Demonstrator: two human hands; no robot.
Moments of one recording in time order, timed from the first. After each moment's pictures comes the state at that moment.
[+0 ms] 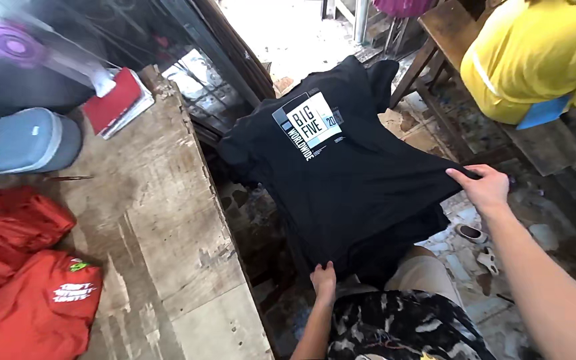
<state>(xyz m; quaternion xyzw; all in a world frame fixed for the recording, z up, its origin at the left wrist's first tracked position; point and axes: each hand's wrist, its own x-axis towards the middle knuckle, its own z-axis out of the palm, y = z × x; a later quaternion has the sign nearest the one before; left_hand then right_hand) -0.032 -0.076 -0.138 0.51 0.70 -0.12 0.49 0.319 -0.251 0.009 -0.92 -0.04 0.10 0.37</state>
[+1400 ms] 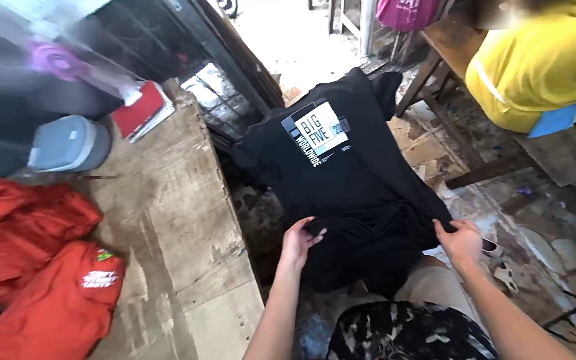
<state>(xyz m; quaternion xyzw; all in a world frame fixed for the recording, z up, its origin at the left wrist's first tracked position) 0.007 0.044 -0.036 0.37 0.52 0.12 0.76 0.231 -0.287 -0.099 -0.96 -0.05 0.09 0.25</state>
